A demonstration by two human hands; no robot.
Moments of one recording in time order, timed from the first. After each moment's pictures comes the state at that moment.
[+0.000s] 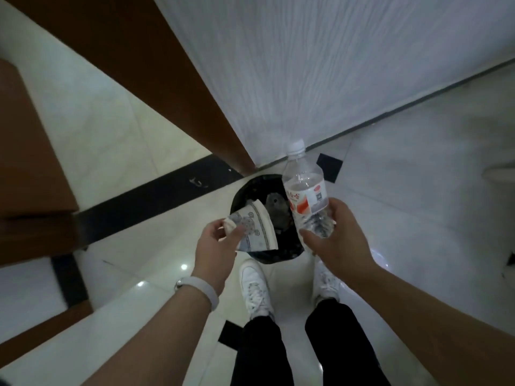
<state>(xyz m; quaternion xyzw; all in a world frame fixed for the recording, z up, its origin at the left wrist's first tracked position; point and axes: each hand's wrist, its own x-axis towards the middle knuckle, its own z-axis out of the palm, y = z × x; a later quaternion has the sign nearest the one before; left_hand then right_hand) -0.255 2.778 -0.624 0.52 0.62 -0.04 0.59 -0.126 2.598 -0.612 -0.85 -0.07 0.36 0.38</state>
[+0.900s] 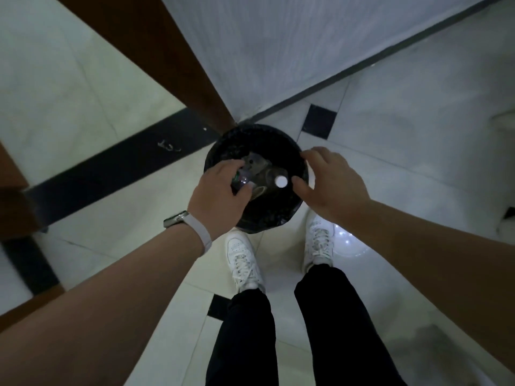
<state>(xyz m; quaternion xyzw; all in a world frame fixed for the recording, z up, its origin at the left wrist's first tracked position) -0.233 2.776 -0.710 0.86 0.31 -0.18 0.36 -0.108 2.593 -0.717 -0.90 -0.28 0.29 0.15</state>
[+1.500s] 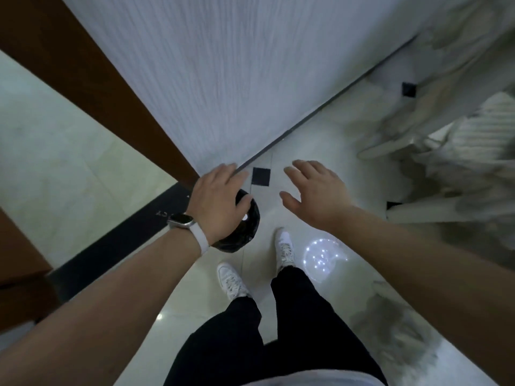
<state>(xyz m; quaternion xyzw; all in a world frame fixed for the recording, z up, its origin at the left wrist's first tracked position) -0.191 2.756 -0.390 0.98 0.02 -0.09 0.19 -0.115 2.540 -0.370 -0.94 -0.31 0.13 0.05</state>
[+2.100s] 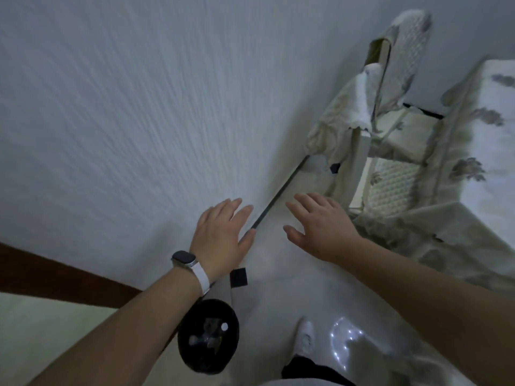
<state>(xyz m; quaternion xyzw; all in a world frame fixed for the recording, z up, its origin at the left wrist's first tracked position) -0.055 2.622 -0.199 0.98 -0.15 0.07 0.15 -0.035 2.382 -0.178 -0.98 -0.21 -0.02 0.01</state>
